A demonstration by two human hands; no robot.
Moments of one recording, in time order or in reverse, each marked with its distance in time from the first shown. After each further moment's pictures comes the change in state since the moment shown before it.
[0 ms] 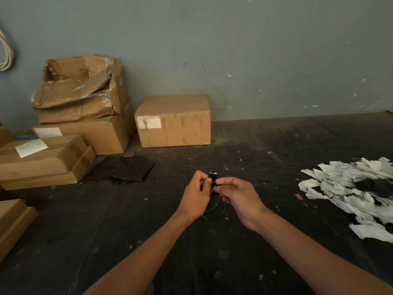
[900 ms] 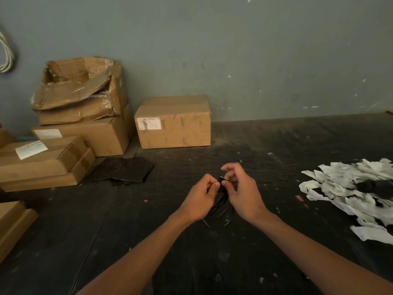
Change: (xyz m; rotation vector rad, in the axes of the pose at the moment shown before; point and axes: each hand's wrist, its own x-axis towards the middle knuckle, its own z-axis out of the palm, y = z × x) left_hand 0.000 0.015 0.001 0.099 -0.174 0.074; right_hand 0.018 0.003 -0.014 -0.699 0.080 -0.568
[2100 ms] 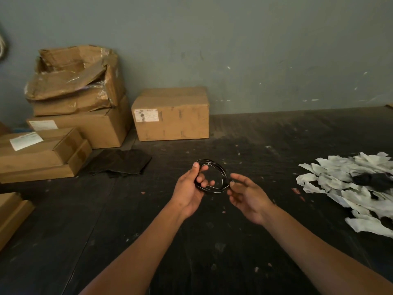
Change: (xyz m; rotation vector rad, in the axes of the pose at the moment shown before) left_hand 0.007 -0.011 0.004 -1.105 0.219 -0.321; right_hand -0.010 0.044 -0.002 0.978 -0.029 0.818
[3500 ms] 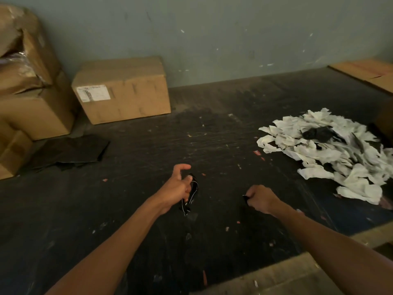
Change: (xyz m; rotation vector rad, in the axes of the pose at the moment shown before) left_hand -0.005 -0.053 -0.009 0.952 -0.223 -0.244; right_hand -0.024 0.047 -0.157 -1.368 0.194 0.224
